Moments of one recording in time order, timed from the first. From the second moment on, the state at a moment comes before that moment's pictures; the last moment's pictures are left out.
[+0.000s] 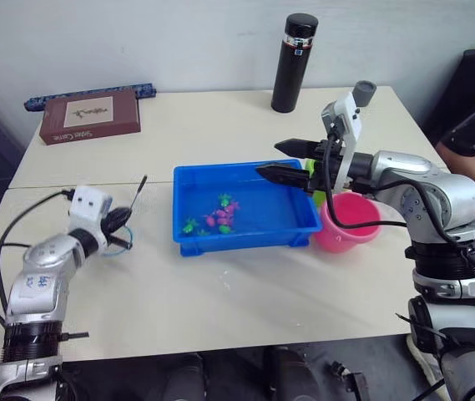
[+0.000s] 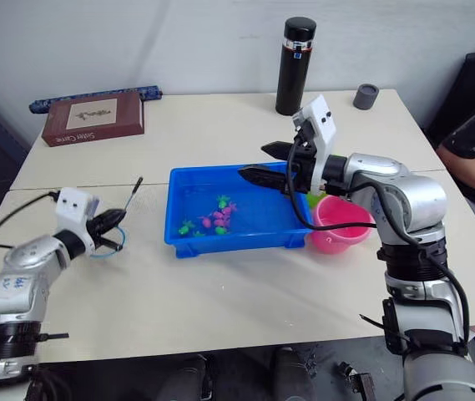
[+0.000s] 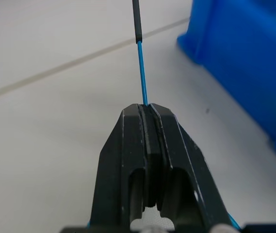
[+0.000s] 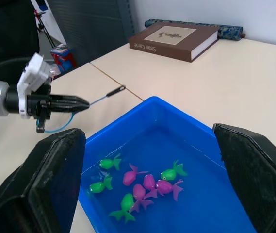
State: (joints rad) left arm -0.31 0.62 0.24 -0.03 -0.24 0.55 -0.46; right arm -0.86 -0.54 -0.02 -0.06 0.64 0.90 0.79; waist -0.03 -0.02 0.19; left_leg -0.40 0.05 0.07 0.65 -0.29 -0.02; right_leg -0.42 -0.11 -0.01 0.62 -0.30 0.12
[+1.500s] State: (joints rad) left arm -0.59 0.68 -0.16 -0.19 -0.32 0.34 -1.12; right arm -0.69 -0.80 0.07 -0.29 0.59 0.77 1.15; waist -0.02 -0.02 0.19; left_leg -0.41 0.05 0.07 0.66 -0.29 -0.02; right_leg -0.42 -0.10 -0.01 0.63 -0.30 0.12
